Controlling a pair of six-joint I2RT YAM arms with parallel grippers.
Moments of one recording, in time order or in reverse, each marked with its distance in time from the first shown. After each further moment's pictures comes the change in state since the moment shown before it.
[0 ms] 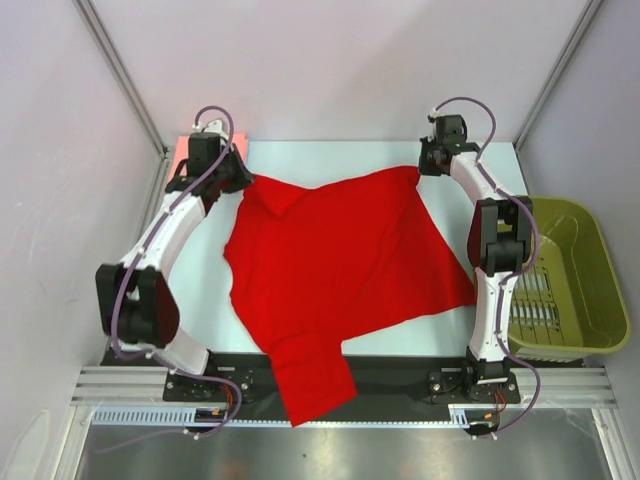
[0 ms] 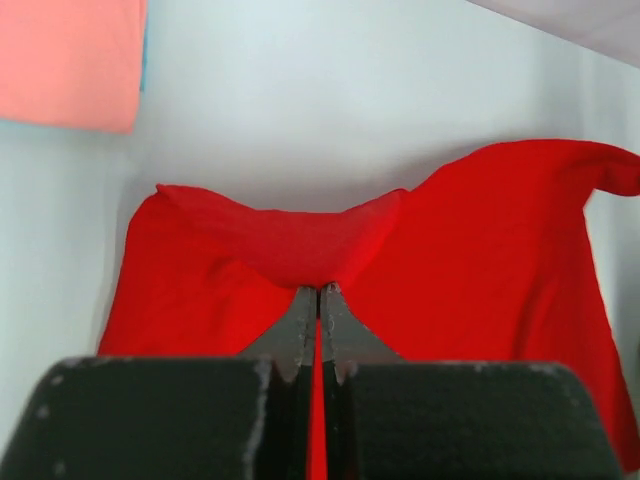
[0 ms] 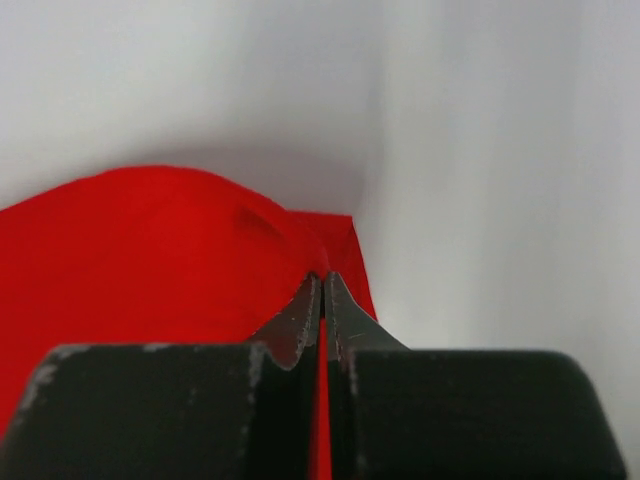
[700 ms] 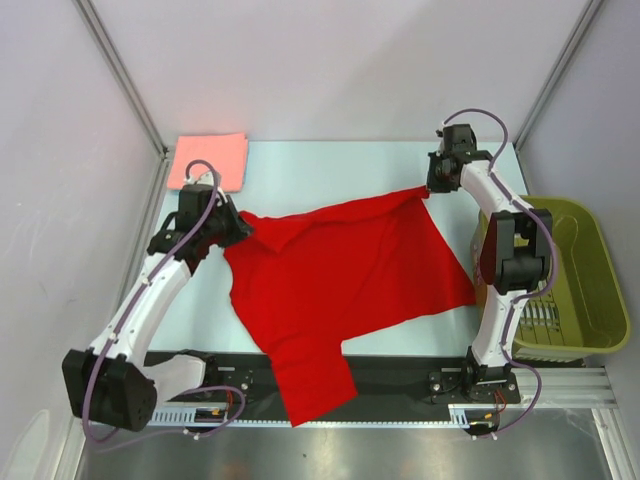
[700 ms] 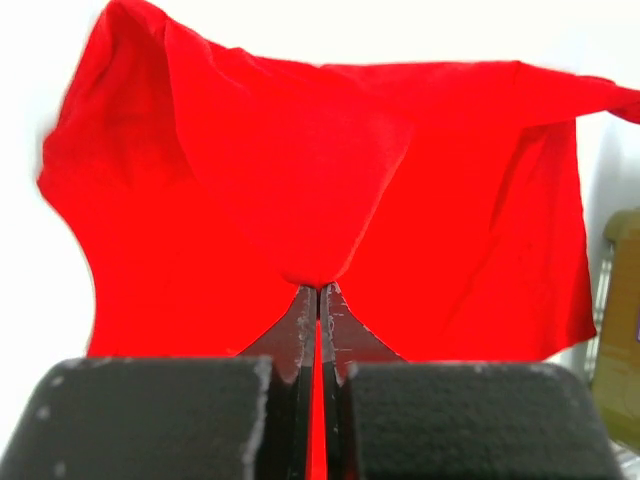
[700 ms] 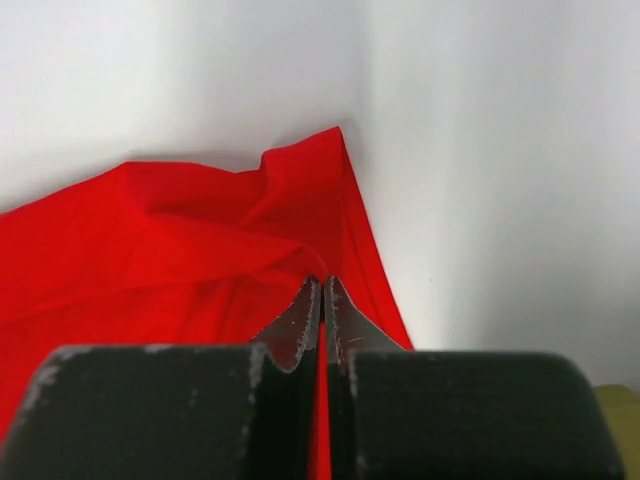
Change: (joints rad) left arm -0.068 -0.468 -0.388 -0.177 -0.004 -0.131; right arm -0.005 -0.225 -0.247 -0.127 0.032 0.029
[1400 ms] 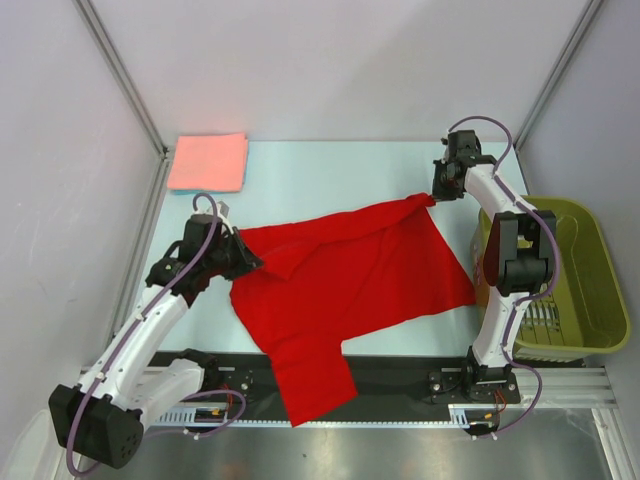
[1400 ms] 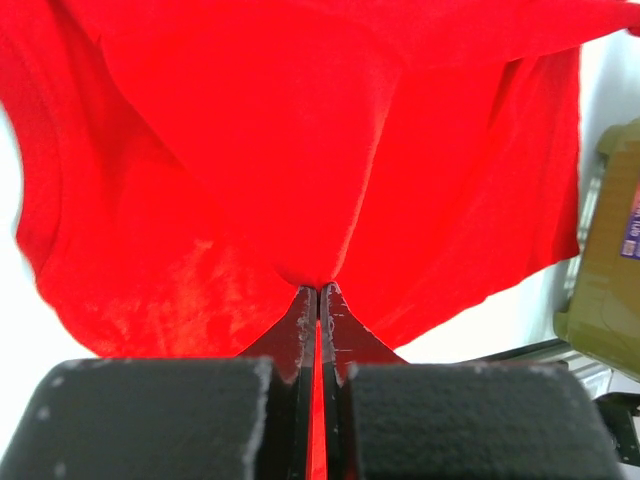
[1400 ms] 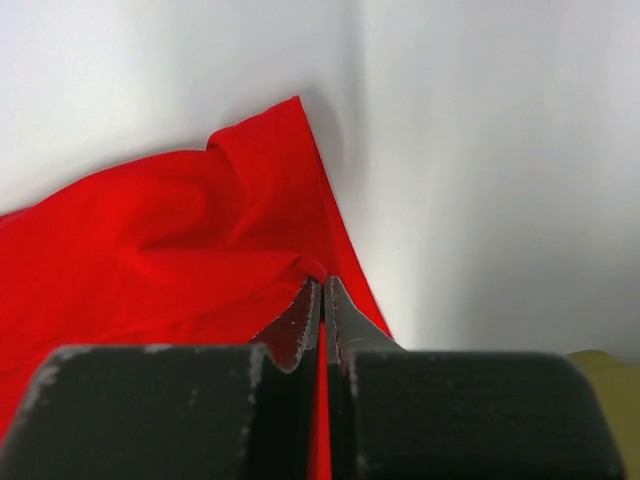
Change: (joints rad) left arm -0.105 -0.216 -0.174 -0.110 0.043 -0.127; right arm -0.027 -0.027 -0.064 -0.021 0.016 -0.019
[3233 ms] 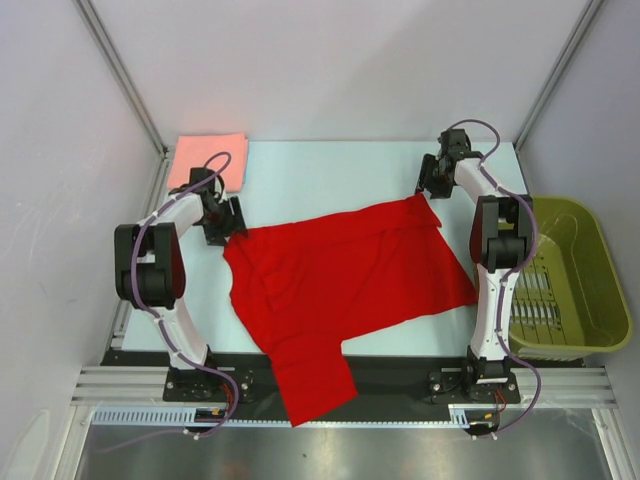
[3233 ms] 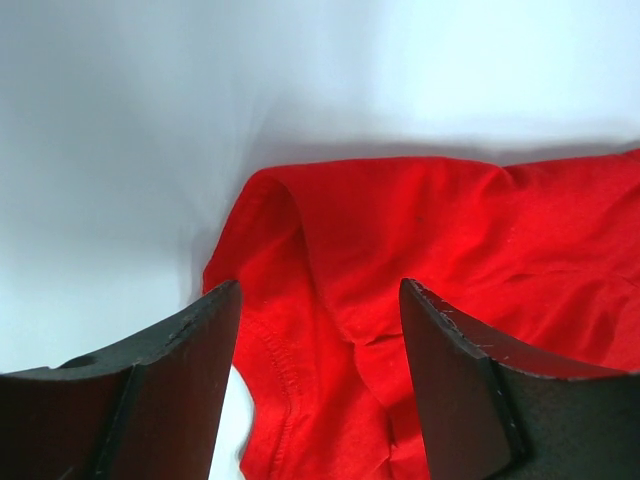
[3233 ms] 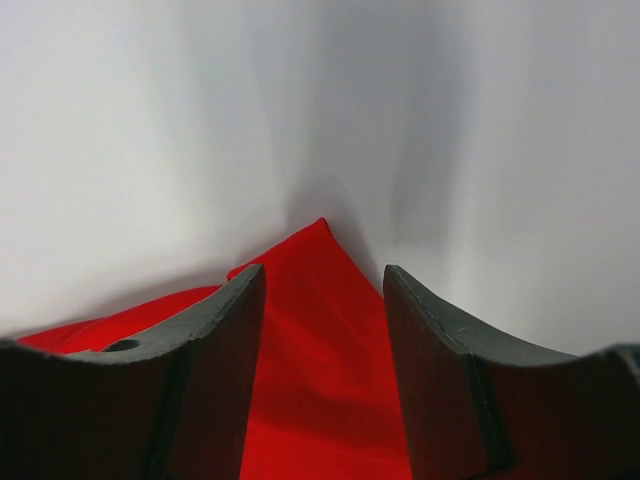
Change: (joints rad) left arm 0.337 0.914 0.454 0.025 0.024 0.390; right arm -0.014 0.294 0.253 0.031 -0.081 0.148
